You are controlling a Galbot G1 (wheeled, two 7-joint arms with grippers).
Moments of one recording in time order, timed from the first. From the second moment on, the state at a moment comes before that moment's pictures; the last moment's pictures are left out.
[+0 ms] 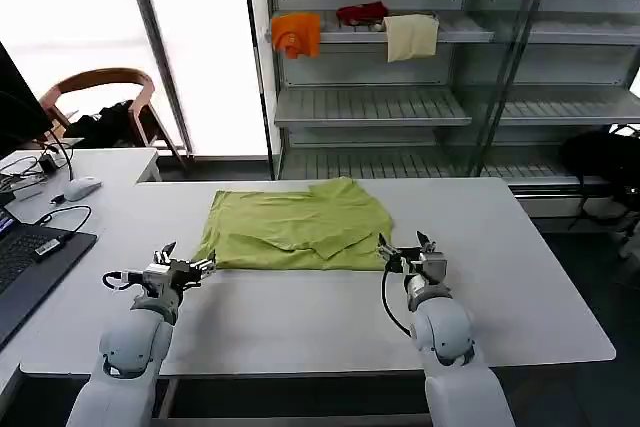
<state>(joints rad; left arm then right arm) 1.03 -1.24 -0.55 -1.73 -0.08 0.57 0.05 -1.02 1.48 0.38 1.80 0.11 -0.58 0.11</state>
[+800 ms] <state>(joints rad) 1.01 -1.23 -0.54 -1.63 -0.14 0.57 0.08 -1.06 1.50 0.35 1.79 0.04 -0.58 0.08</state>
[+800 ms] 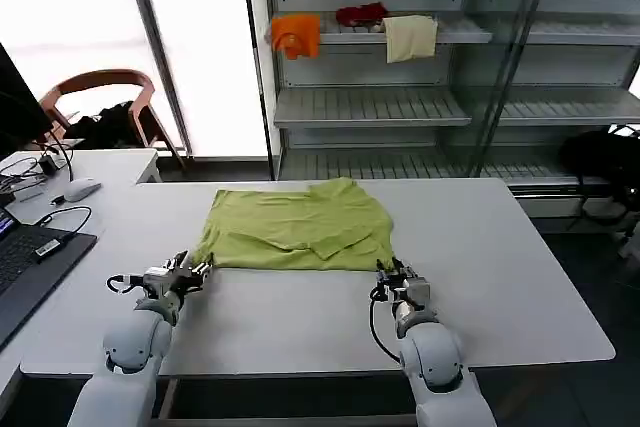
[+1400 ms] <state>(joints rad) 1.07 -1.23 -0.57 -1.70 -0.19 0.58 0.07 -1.13 1.46 0.37 1.89 0.08 -0.59 0.07</state>
